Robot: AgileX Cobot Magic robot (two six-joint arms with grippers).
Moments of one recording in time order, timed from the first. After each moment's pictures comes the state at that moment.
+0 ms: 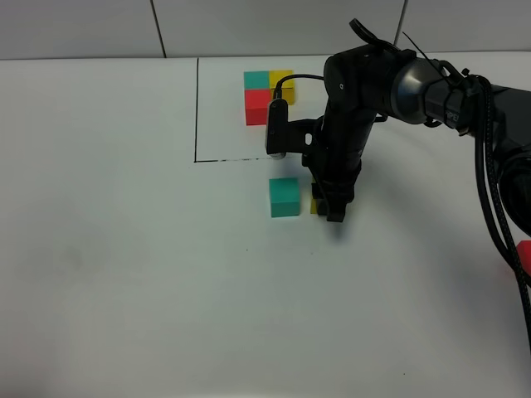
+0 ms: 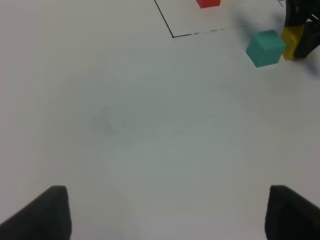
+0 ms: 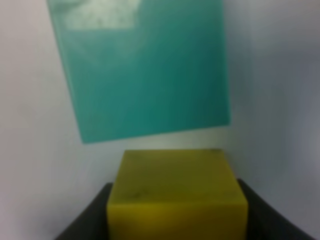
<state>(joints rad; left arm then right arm) -0.03 0.00 -0.50 -0.20 1.08 0.16 0.40 2.29 -1.73 0.11 0.98 -1.14</state>
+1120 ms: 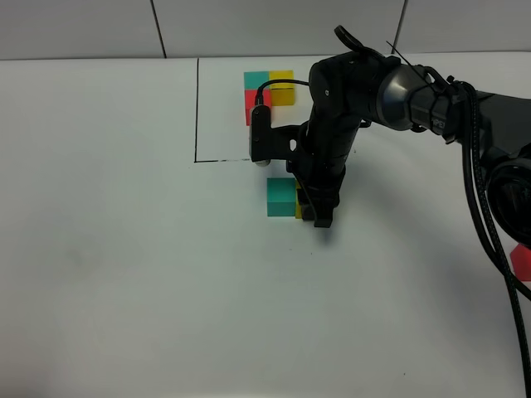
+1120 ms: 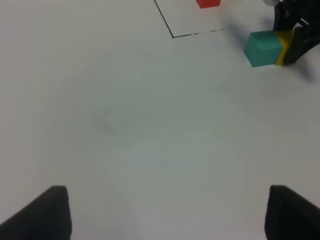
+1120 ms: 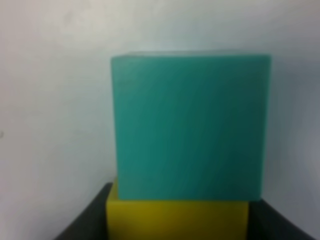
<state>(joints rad) -0.03 0.00 -0.50 -0.20 1.08 0.16 0.43 2.31 -1.74 0.12 0.97 -1.17</state>
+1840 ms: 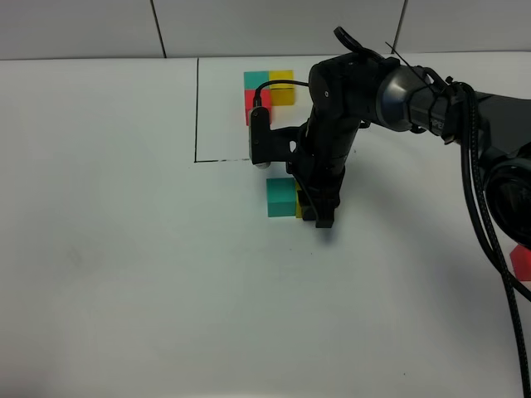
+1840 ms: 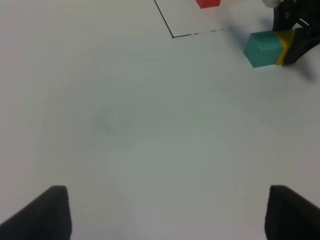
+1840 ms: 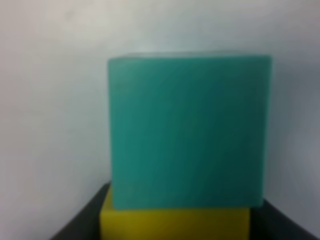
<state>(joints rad) -0.03 0.00 -0.50 -0.20 1.08 0.16 0.43 2.32 -1.74 0.12 0.94 -1.20</state>
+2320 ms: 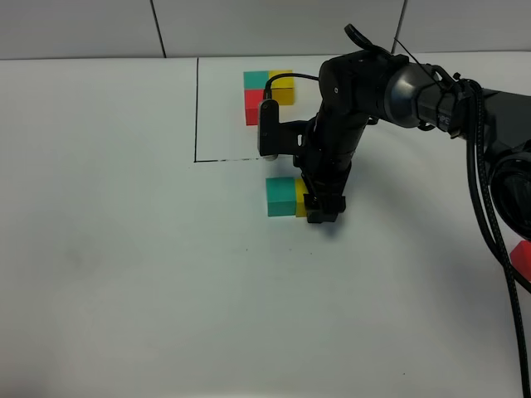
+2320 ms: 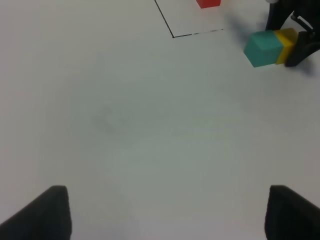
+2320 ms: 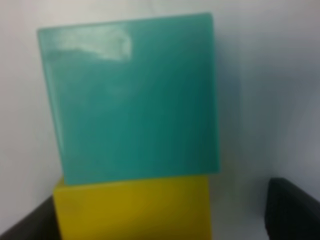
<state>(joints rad) -0.03 0.00 -0.50 -0.20 1.08 0.16 0.40 2.31 -1.74 0.12 0.93 -1.18</state>
